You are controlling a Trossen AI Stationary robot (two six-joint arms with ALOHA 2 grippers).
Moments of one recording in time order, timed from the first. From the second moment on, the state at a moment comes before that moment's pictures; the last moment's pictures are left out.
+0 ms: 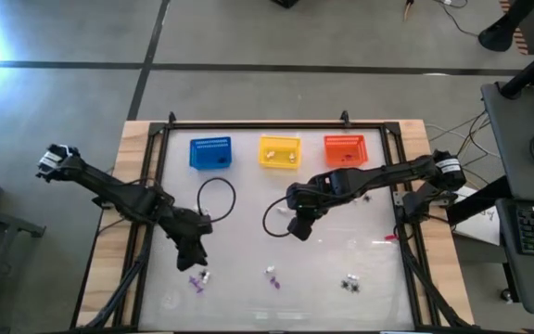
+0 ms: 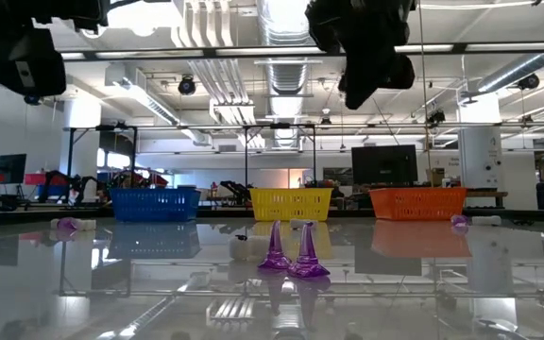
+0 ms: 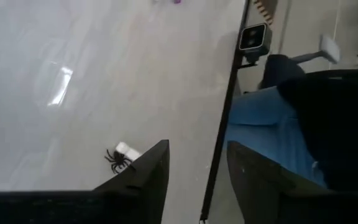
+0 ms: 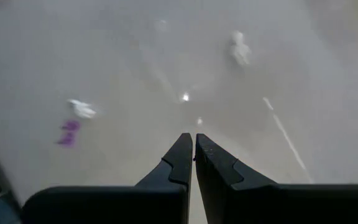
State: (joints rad) left arm -0.41 1.10 0.77 -0.51 0.29 -0.93; right arm 0.10 1.68 1.42 -0.94 -0.03 0.67
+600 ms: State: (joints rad) left arm -0.65 1.30 0.77 -0.63 0.19 -1.18; right arm 0.10 1.67 1.42 -1.26 0.06 0.61
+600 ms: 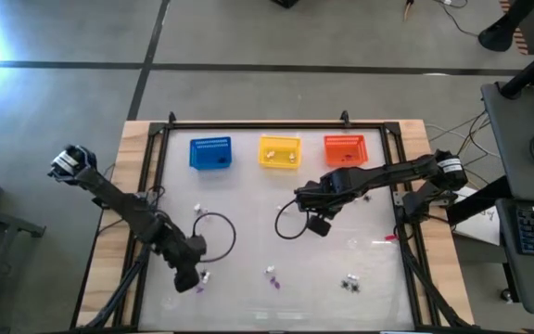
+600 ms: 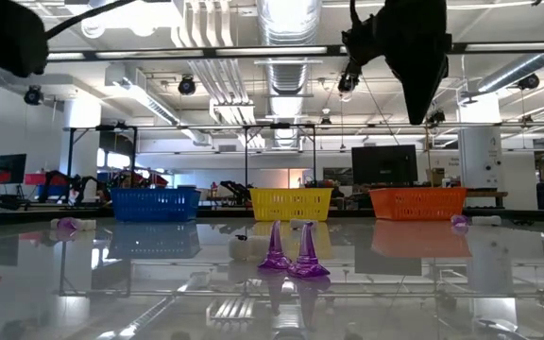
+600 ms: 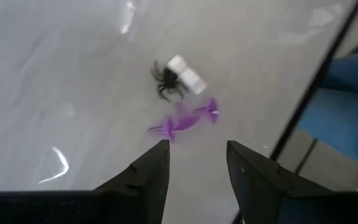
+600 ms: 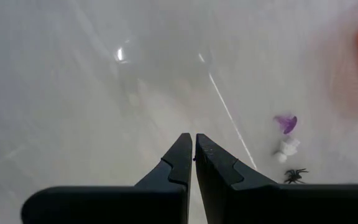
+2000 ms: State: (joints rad) left arm -0.75 1.56 0.77 -0.57 0.17 -1.24; right arm 0.15 1.67 1.42 -1.27 0.06 0.57
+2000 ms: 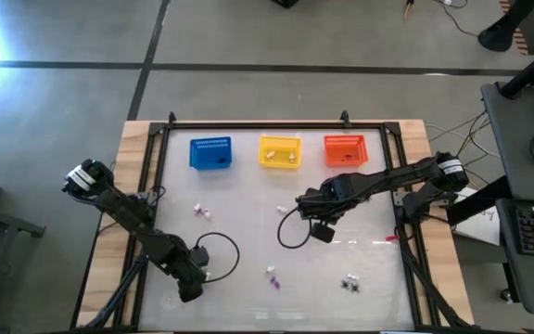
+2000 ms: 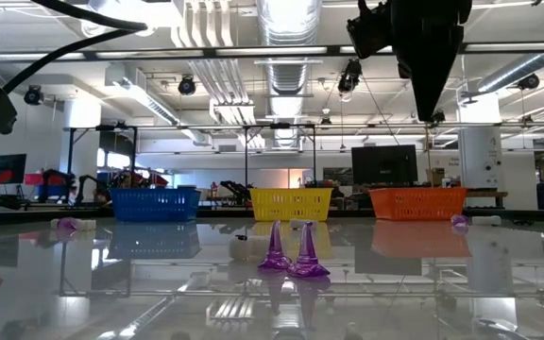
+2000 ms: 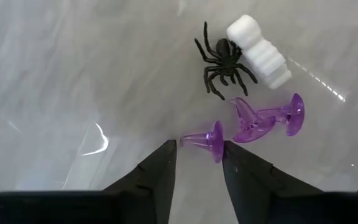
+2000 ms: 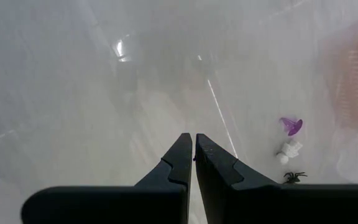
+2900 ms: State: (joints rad) left arm -0.75 1.50 0.86 -0.63 0.05 -1.23; right arm 0.15 1.67 1.42 -1.27 0.16 0.56
